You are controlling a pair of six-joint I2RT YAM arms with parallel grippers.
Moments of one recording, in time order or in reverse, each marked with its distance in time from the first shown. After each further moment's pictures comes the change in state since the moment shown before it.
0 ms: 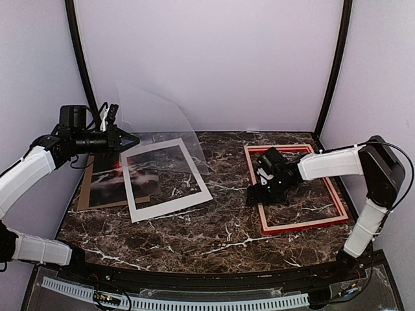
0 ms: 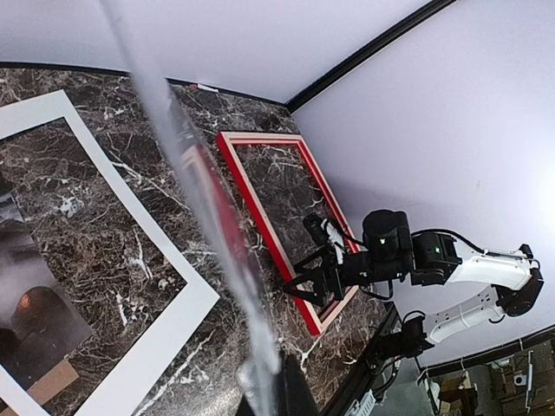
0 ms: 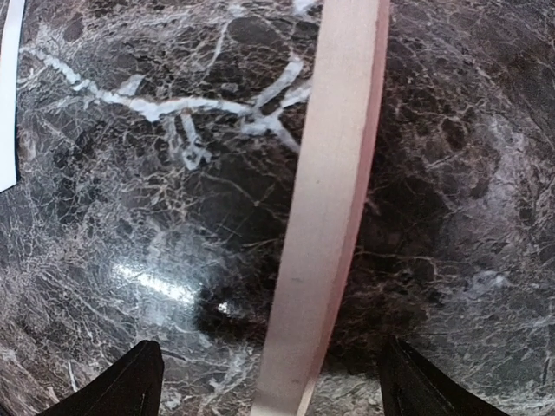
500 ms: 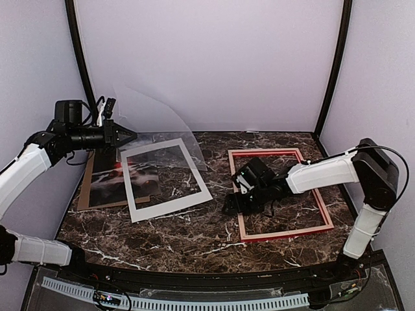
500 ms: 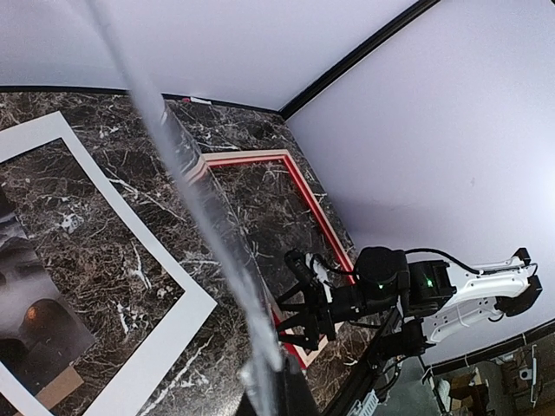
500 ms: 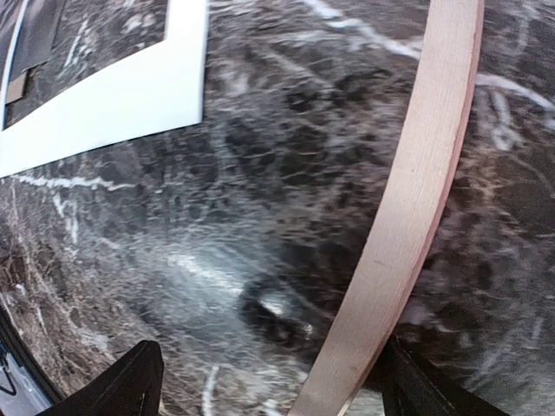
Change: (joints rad) left arm 0.000 -0.018 0.063 -0.055 -0.003 0.032; right arm 0.190 0.021 -0.024 0.191 -0.081 0.121
